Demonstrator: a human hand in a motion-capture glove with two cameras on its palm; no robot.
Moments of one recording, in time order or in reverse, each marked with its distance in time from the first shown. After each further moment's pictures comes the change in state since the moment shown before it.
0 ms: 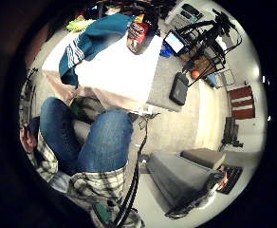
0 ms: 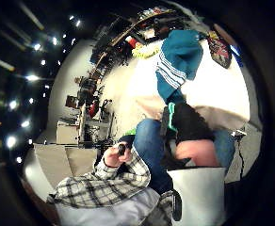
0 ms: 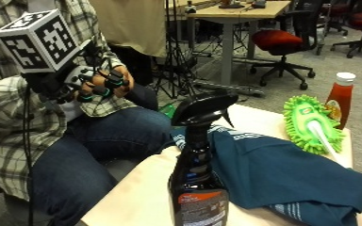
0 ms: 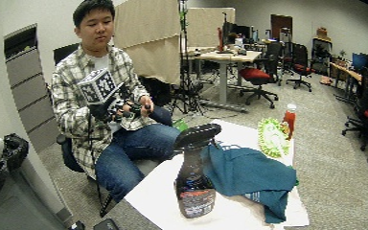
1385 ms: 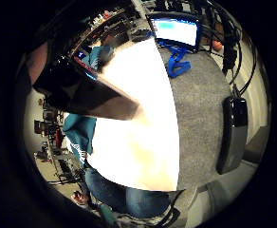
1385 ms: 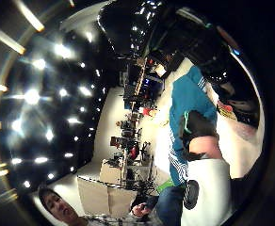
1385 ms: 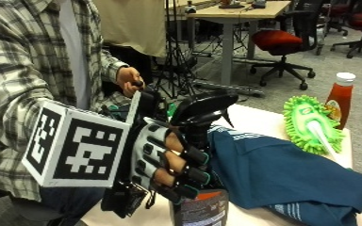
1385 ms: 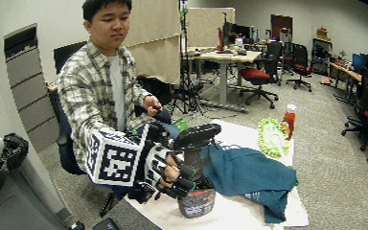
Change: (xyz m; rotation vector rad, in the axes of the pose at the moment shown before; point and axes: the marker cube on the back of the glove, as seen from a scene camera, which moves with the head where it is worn) arm 0.134 -0.216 0.037 0.318 -0.583 0.343
